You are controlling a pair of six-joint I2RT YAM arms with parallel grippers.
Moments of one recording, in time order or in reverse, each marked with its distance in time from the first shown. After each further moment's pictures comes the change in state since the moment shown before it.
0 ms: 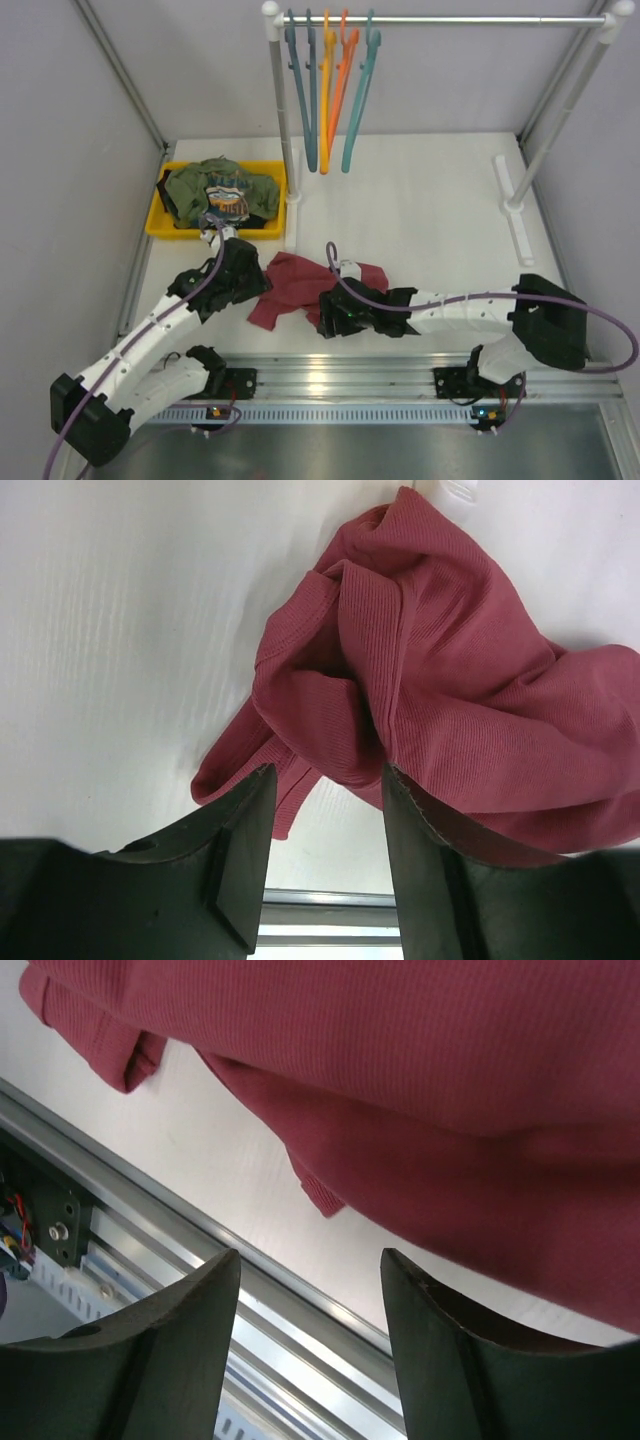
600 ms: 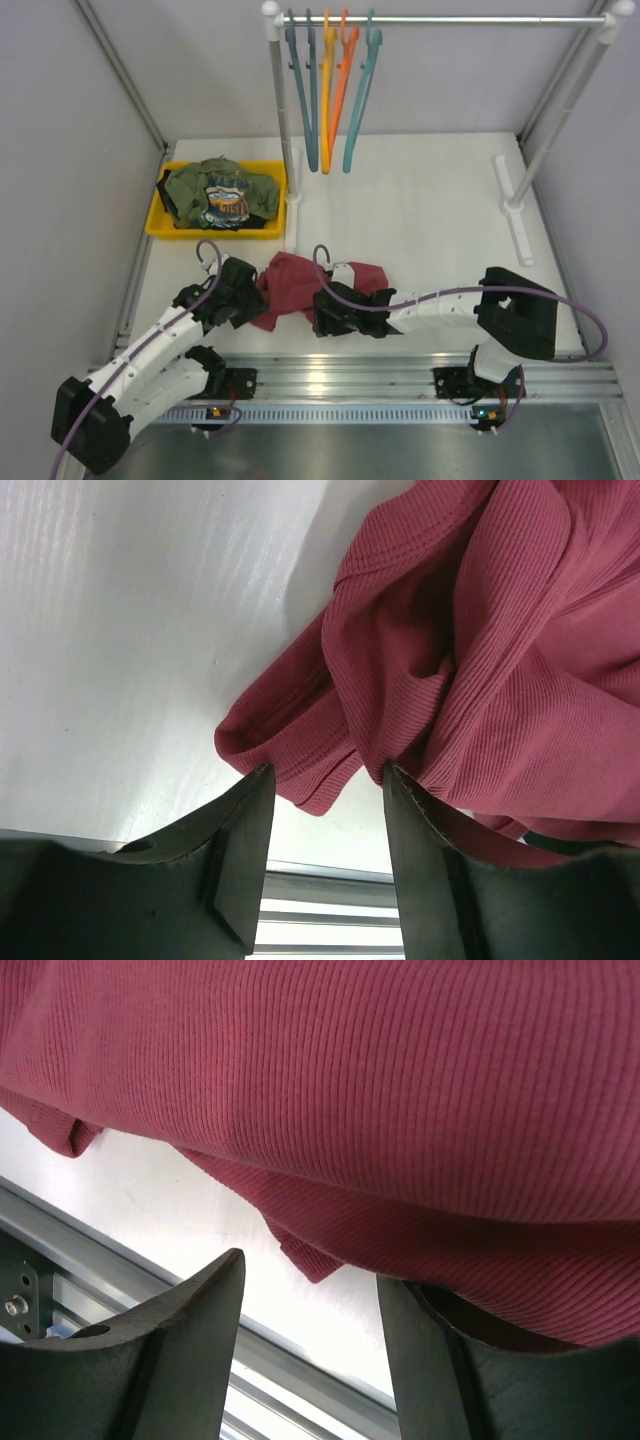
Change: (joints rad) left arm 0.031 -0.042 -0.188 0.002 0.099 -0.155; right arm 0.021 0.177 0.071 0.047 0.083 0.073
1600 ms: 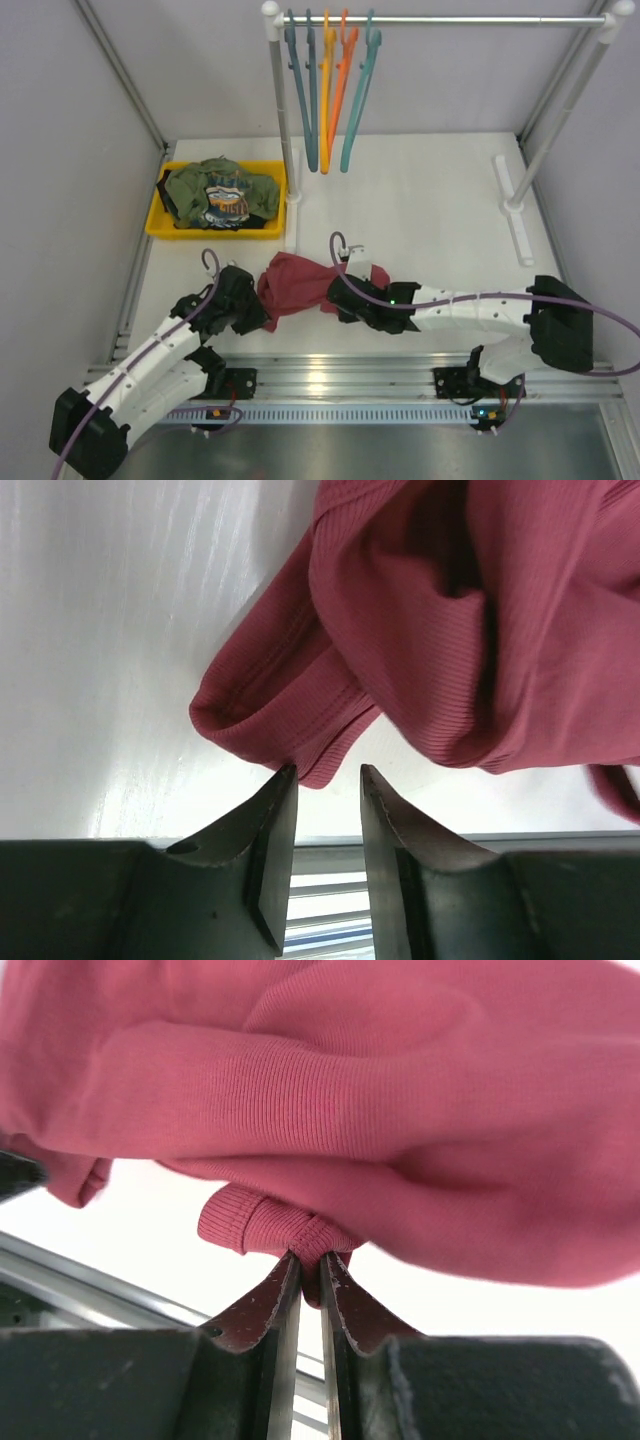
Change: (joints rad) left arm 0.000 -0.085 -0.074 0.030 0.134 0.031; right arm 0.010 -0.153 0.063 -0.238 0.239 -0.035
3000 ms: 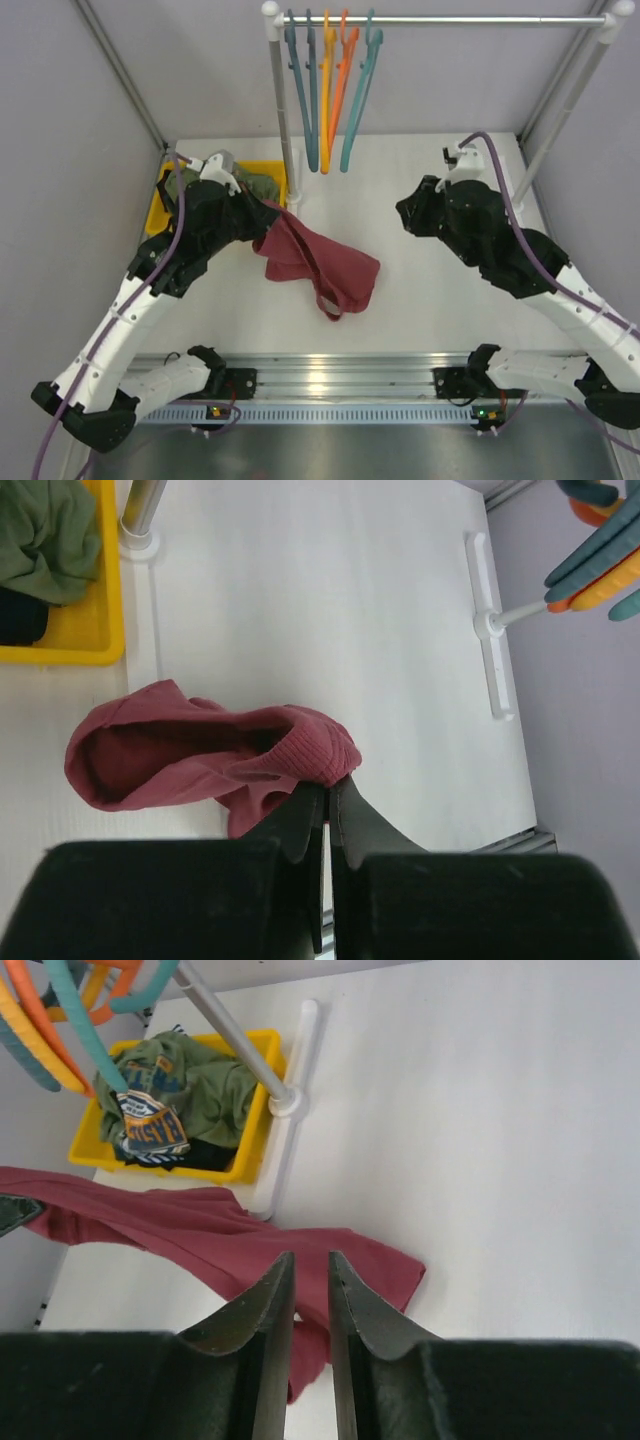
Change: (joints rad) left arm -0.022 0.218 0.805 0.051 -0.045 0.276; right arm -0.375 -0.414 0.495 -0.345 0.019 -0.346
